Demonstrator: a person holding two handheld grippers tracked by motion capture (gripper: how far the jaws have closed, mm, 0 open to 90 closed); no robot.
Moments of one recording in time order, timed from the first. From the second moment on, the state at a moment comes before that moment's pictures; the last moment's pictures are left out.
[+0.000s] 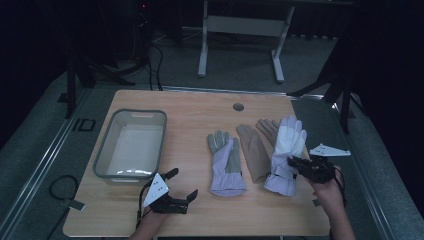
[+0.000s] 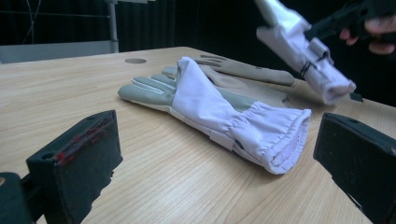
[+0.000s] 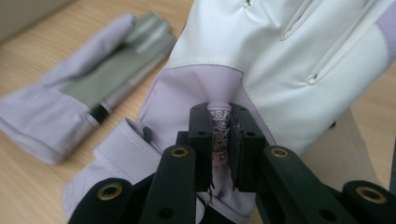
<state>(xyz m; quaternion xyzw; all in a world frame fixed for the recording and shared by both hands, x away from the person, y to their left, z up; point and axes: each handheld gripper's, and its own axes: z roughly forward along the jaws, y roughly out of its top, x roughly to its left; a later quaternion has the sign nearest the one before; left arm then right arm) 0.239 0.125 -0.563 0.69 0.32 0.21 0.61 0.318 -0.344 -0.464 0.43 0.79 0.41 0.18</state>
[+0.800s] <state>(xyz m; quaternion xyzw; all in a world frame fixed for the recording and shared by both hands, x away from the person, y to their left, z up) 0.238 0.125 -0.563 0.69 0.32 0.21 0.61 0.330 -0.253 -0.392 0.36 0.81 0.44 0.15</state>
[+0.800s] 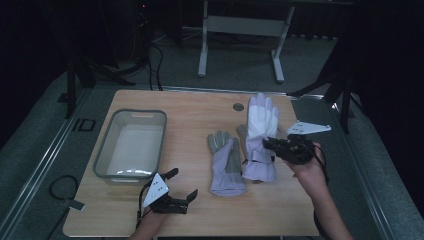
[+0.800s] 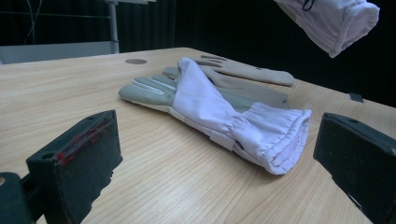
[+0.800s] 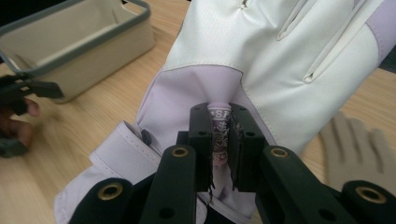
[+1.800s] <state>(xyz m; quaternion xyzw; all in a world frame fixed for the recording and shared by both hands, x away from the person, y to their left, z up) 0.238 0.126 -0.563 0.69 0.32 0.21 0.61 0.353 -0.159 -0.481 0.40 0.84 0.33 0.12</state>
